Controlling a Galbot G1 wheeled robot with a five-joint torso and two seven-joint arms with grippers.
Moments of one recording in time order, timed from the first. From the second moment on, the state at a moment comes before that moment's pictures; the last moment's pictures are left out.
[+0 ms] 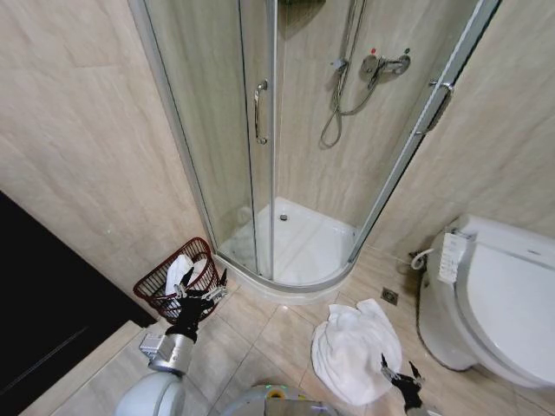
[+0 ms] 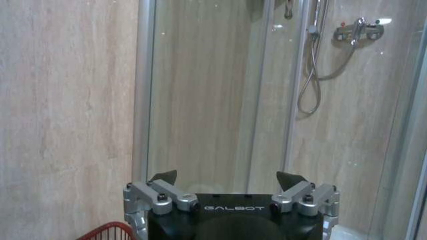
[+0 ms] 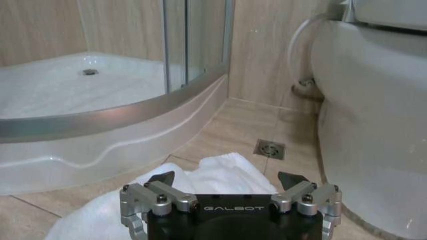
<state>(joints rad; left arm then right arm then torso) 1.83 -1.53 -0.63 -2.37 -0.17 0.06 0.11 -1.37 1.32 0.83 0.80 0.31 0.60 -0.28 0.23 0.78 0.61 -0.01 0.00</state>
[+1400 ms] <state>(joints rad) 1.83 -1.53 -0.63 -2.37 -0.17 0.06 0.11 -1.37 1.30 0.83 0.78 0.29 0.64 -0.40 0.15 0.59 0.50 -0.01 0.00</state>
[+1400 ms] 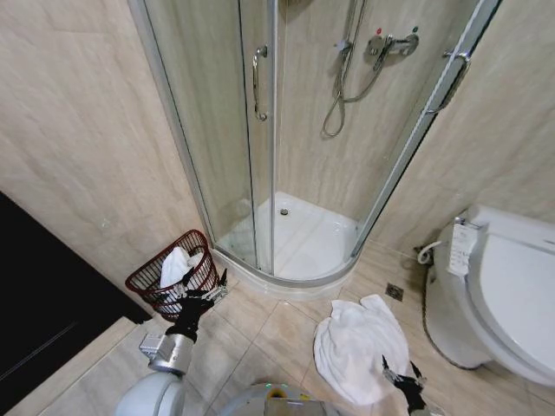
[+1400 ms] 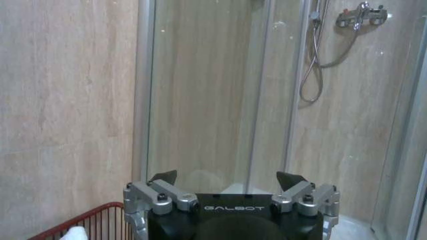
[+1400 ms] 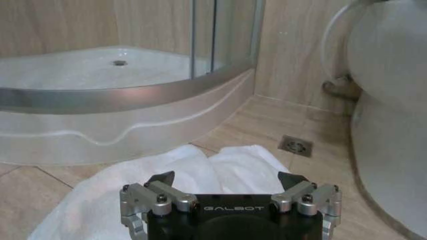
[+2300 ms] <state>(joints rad) 1.83 -1.53 -0.63 -2.37 -0.17 0.06 0.11 -1.16 1.25 0.79 0.61 0.33 0.53 -0.50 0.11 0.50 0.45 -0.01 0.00</state>
